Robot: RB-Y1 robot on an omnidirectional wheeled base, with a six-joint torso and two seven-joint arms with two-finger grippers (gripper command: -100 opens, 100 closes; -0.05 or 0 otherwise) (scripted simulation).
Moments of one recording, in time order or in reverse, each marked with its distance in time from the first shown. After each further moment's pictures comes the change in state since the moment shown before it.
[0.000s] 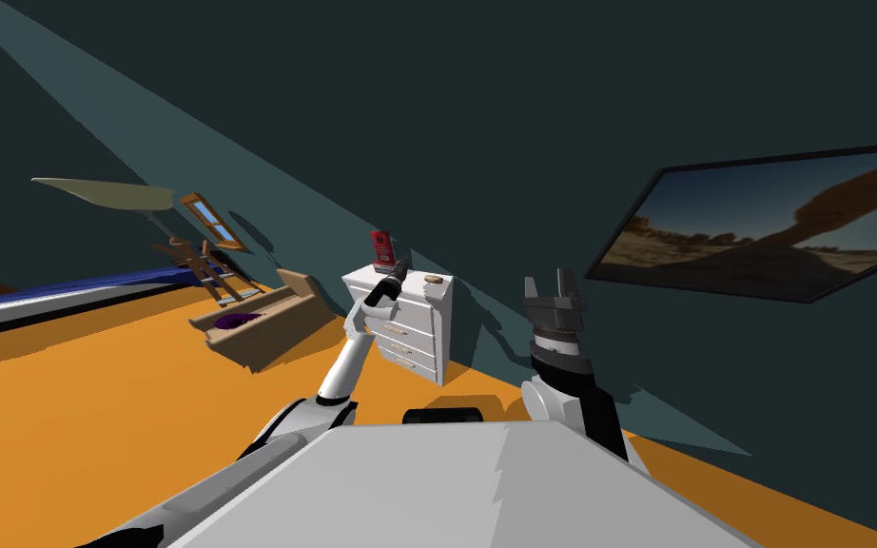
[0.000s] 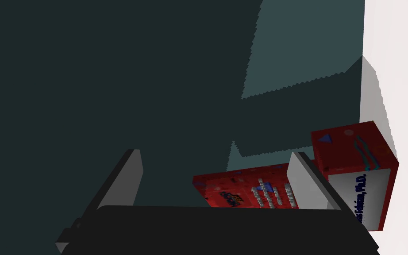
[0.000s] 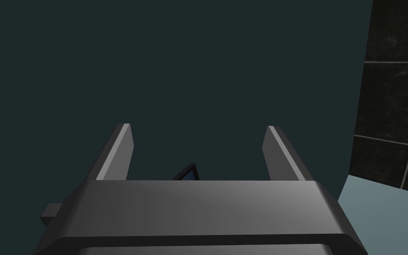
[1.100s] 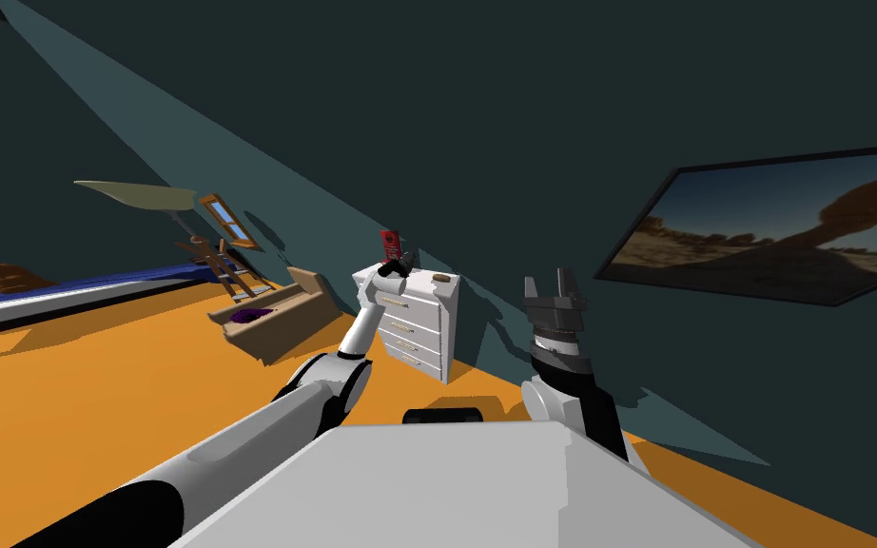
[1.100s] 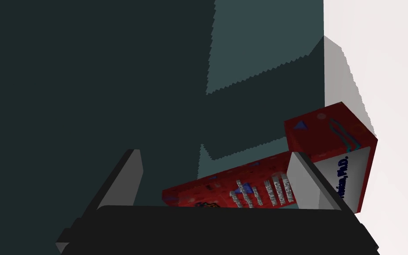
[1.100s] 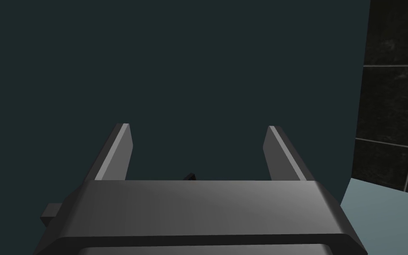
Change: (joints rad) left arm -0.301 0.003 0.015 0.221 0.038 0.300 -0.023; right arm 0.000 0.000 0.000 0.000 0.000 0.000 0.000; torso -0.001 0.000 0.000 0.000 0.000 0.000
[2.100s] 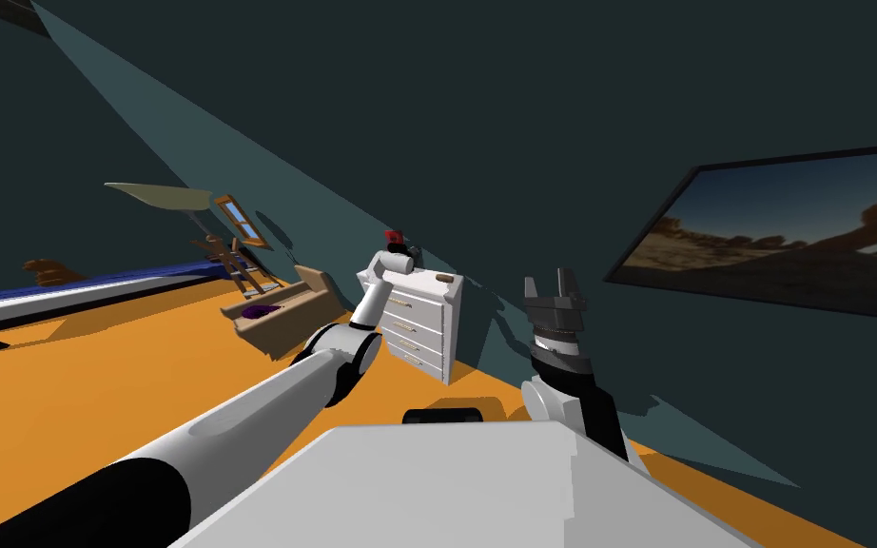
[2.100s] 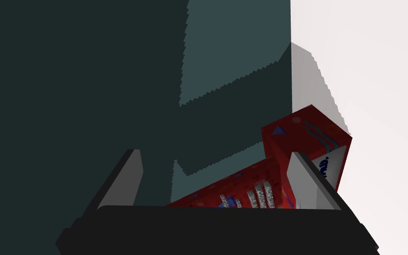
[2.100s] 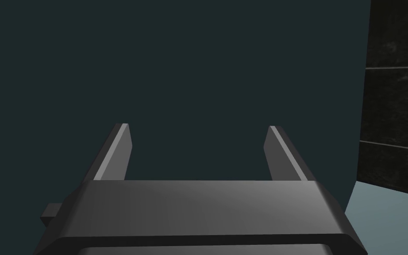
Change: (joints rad) left arm -0.262 -0.011 0.026 0.217 0.044 0.269 -0.003; right arm 0.000 0.000 0.000 0.000 0.000 0.000 0.000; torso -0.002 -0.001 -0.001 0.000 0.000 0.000
